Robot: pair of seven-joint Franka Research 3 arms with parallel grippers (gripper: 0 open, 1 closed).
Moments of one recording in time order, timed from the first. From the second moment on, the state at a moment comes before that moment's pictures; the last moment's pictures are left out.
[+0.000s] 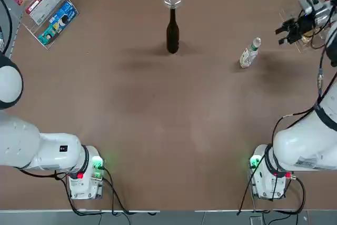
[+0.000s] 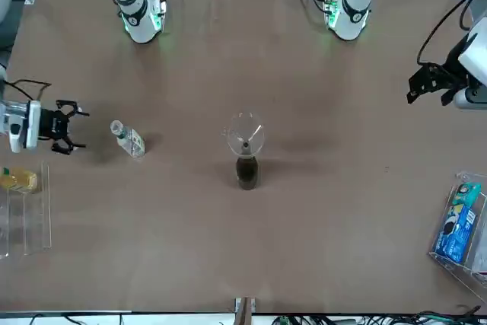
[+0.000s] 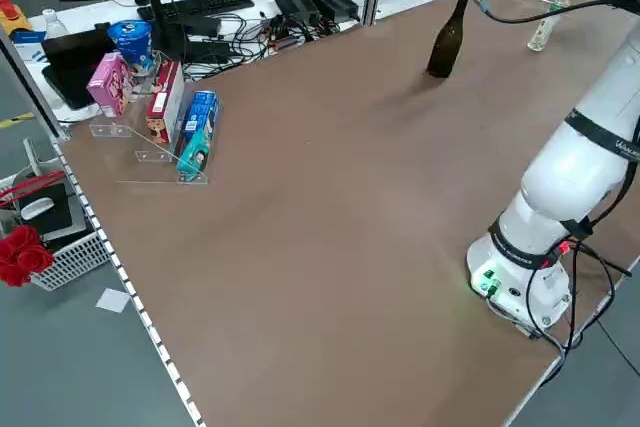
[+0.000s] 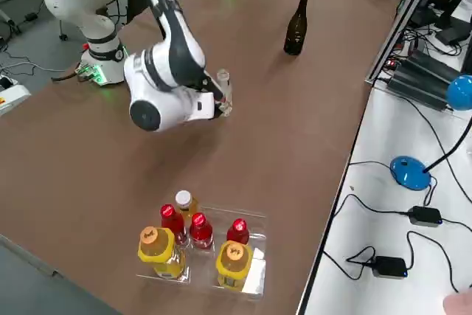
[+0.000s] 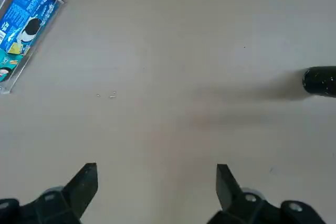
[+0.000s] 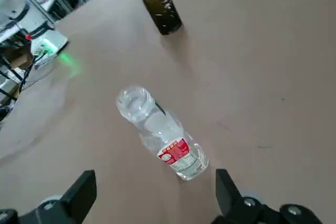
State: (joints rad) left arm 0.00 0.00 -0.07 -1.56 -0.05 1.60 -0.03; right arm -0.10 0.36 -0.47 -1.87 0.81 1.51 -1.89
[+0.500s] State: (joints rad) left arm -0.04 0.00 -0.03 -1.56 -0.05 1.60 -0.03; right arm -0.07 0.07 -0.33 -1.78 0.48 1.50 -1.06
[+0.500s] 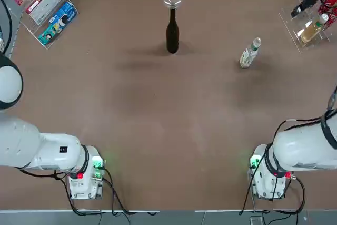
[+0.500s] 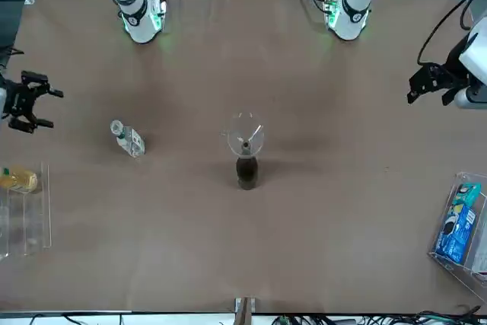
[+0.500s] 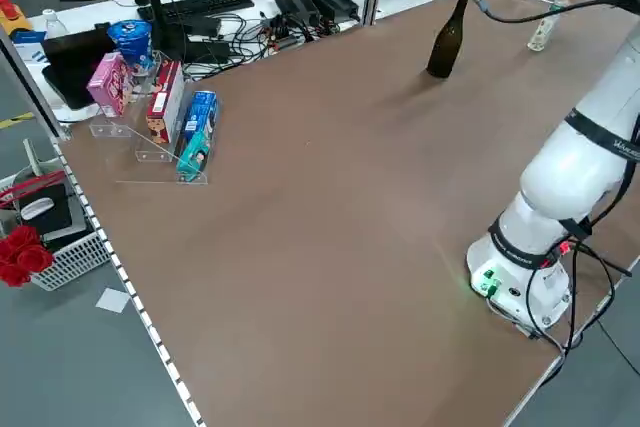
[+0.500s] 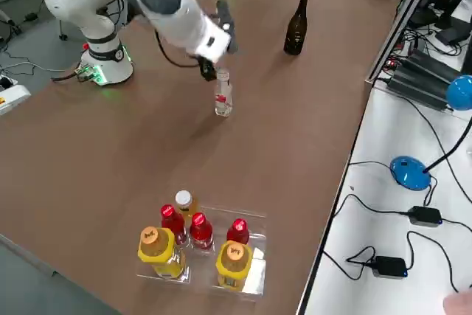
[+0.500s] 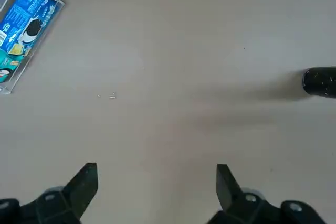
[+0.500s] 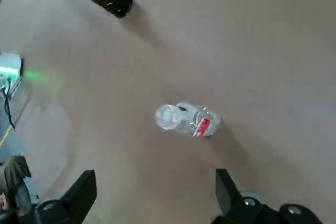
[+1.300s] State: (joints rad) left arm -0.05 -0.01 -0.03 -1.58 -0.04 1.60 -0.03; right arm -0.07 -0.15 -0.05 -1.67 0.10 1.48 -0.07
